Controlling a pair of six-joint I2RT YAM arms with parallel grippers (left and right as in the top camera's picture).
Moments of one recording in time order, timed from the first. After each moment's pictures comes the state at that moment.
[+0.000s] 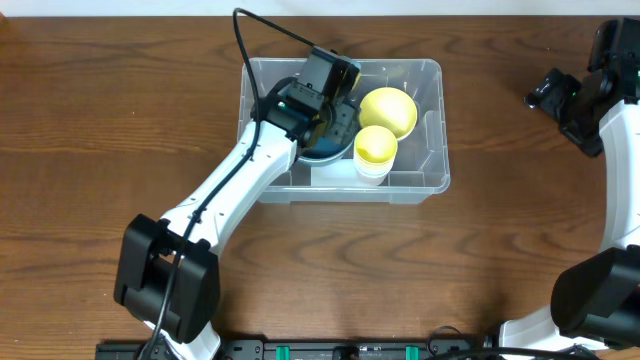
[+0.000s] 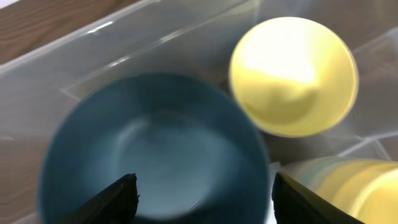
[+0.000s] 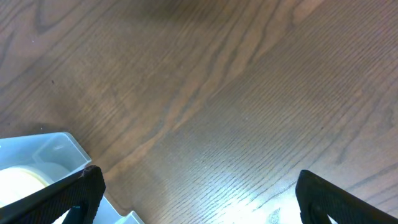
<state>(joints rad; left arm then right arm) -0.51 1.82 1.50 -0.60 -0.04 -0.03 -0.24 1.73 1.65 -1.10 0.07 0.54</state>
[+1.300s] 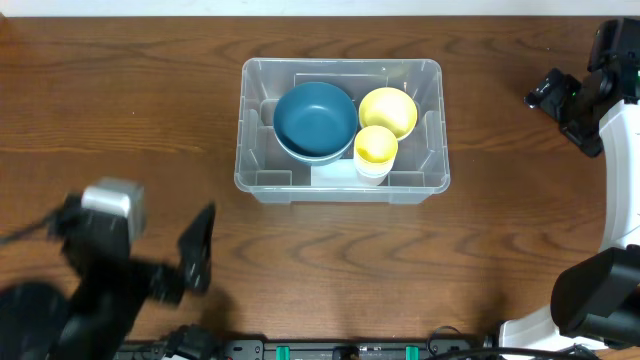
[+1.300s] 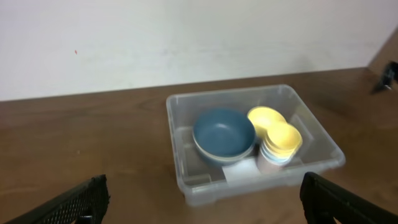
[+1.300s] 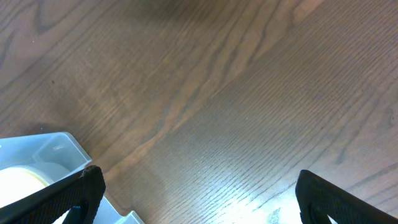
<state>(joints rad) -0.35 0.69 1.52 -1.20 -0.06 -0.12 -0.24 1.73 1.65 -1.10 0.07 0.54</state>
